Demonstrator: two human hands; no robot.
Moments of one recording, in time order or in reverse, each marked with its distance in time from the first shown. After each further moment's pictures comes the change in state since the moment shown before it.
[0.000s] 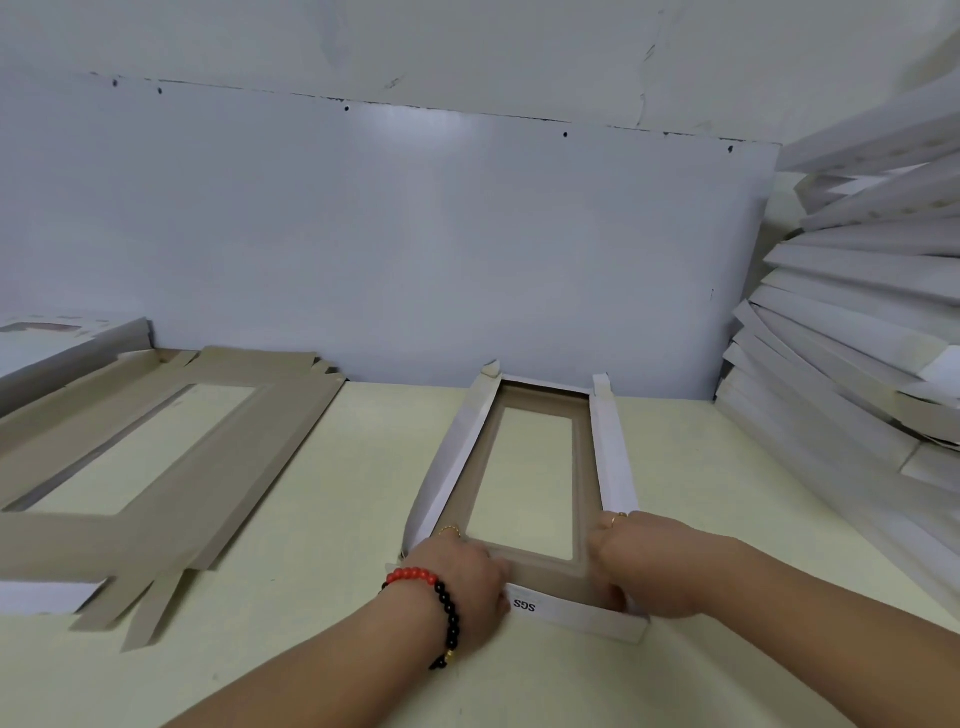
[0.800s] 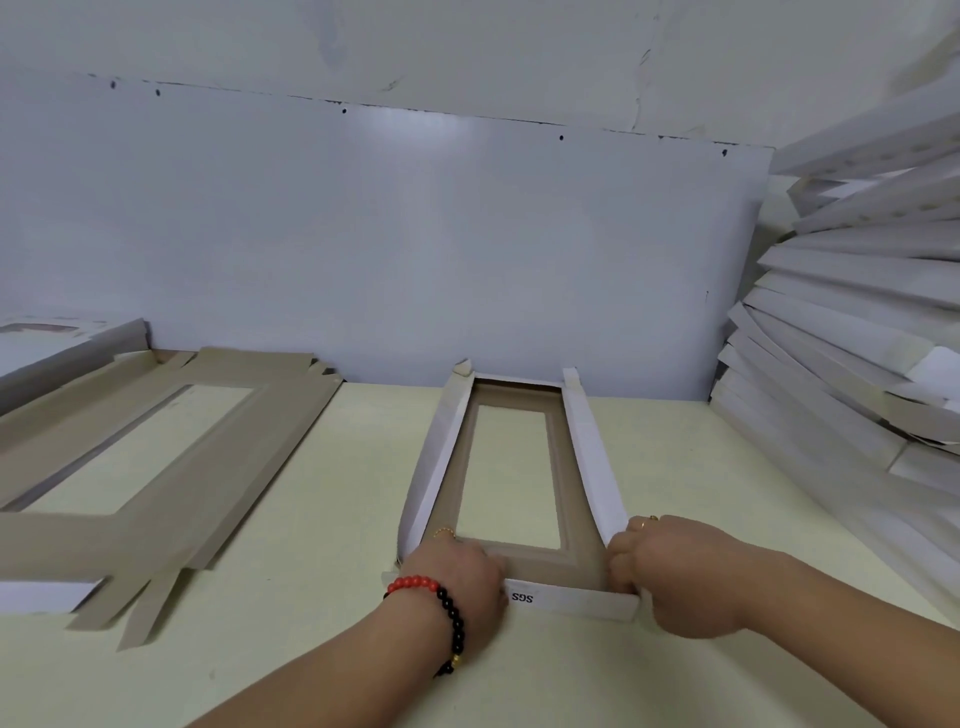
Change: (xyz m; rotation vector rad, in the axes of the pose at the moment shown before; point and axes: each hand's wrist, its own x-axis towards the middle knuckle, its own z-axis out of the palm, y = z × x) left_hand -0.003 0.011 -0.005 0.019 0.012 -0.061; right_hand -0.034 0.006 0.007 0.161 0.077 0.027
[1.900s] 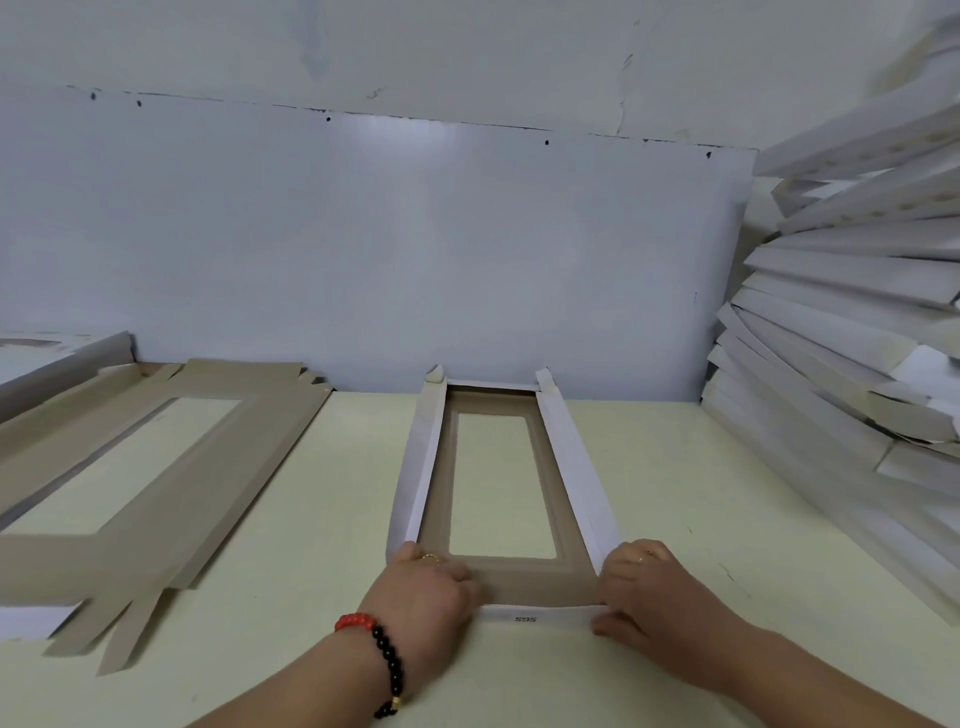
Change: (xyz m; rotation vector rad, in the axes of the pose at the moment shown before) left_hand -0.017 -0.023 0.025 -0.178 0.347 0.159; right_hand 0.000 -0.021 0.044 -0.049 0.549 0.079
